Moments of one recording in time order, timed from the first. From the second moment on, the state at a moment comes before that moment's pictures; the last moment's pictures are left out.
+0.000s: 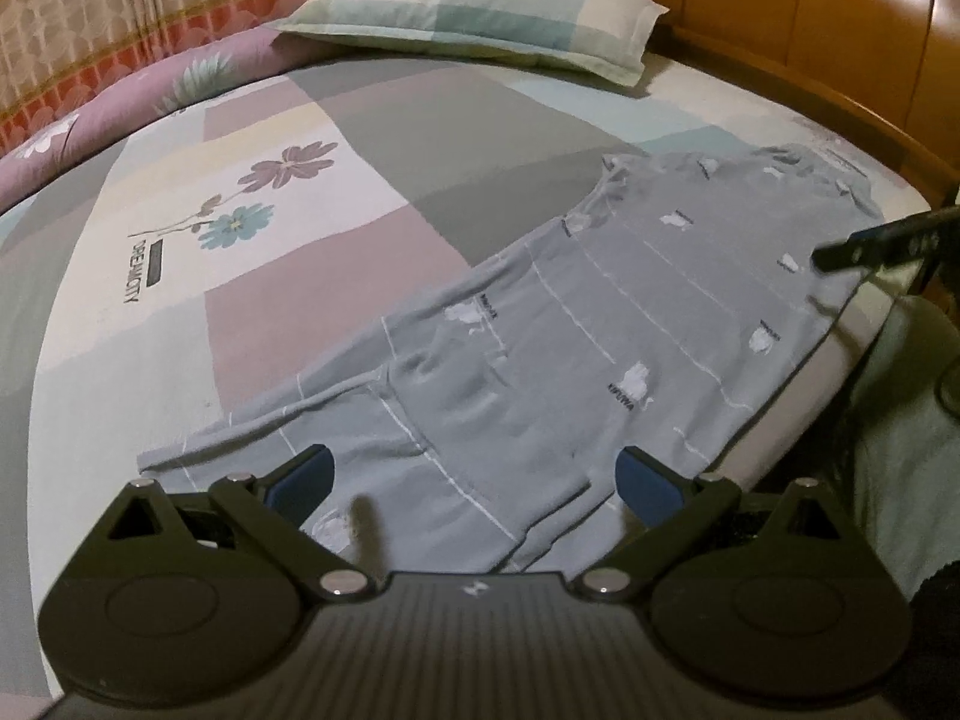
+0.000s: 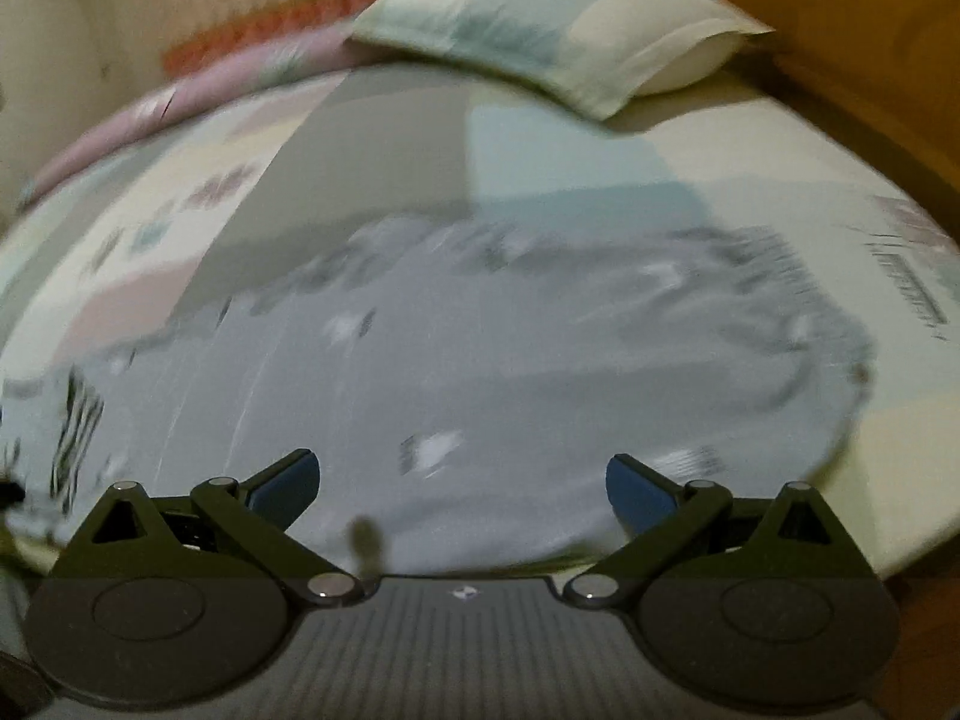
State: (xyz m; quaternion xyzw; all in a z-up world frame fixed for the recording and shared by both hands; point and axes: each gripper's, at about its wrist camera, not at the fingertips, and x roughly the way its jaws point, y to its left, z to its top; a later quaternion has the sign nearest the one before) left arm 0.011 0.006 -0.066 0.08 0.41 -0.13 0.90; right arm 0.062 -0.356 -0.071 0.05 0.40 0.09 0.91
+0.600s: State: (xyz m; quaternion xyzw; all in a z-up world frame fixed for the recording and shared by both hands) left arm 0.016 -0.015 -0.061 0.10 0.41 -0.14 0.89; right arm 0.064 -0.466 -0.075 0.23 0.35 0.05 0.91
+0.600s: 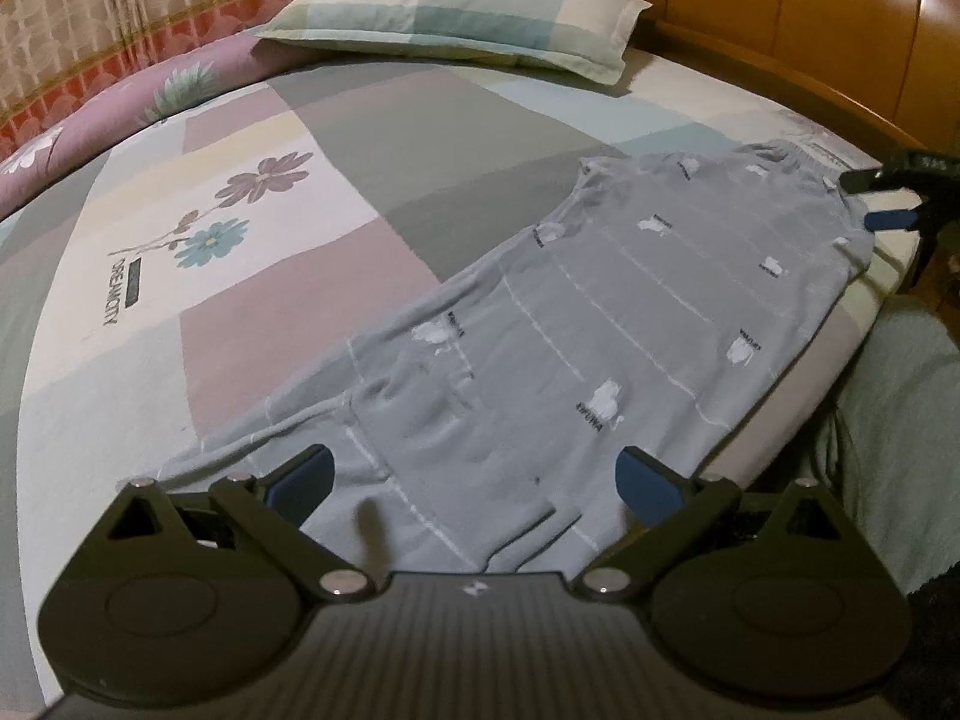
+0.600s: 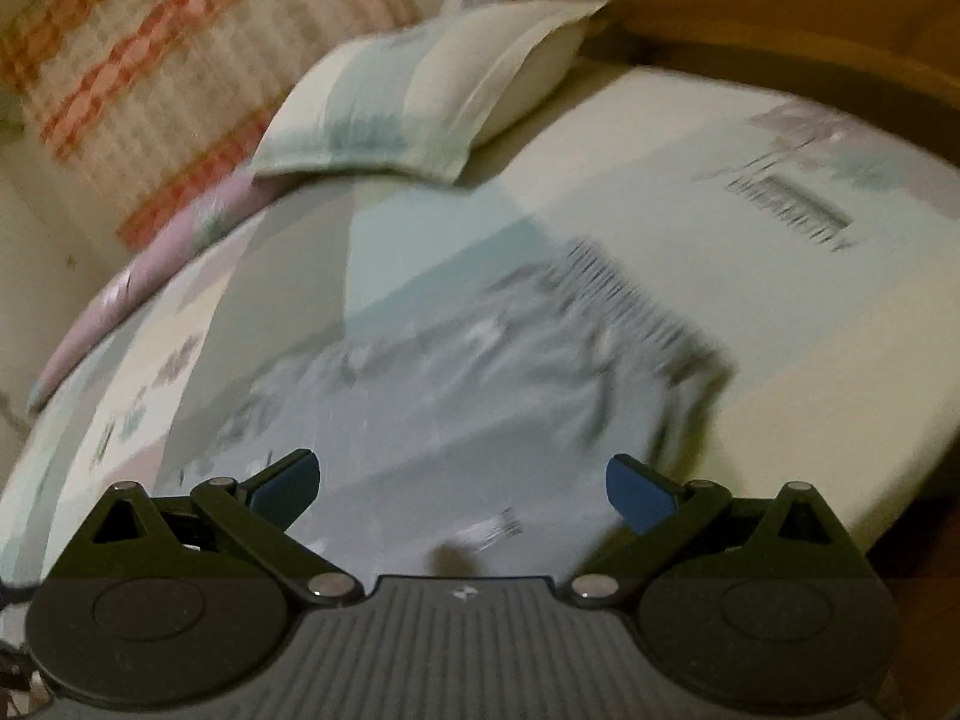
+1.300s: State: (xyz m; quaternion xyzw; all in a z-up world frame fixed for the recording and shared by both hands) left arm 0.023 -0.042 -0.061 0.12 0.42 -0.16 0.88; right arm 0.100 -0.556 -0.123 0.48 0.30 0.03 0.82
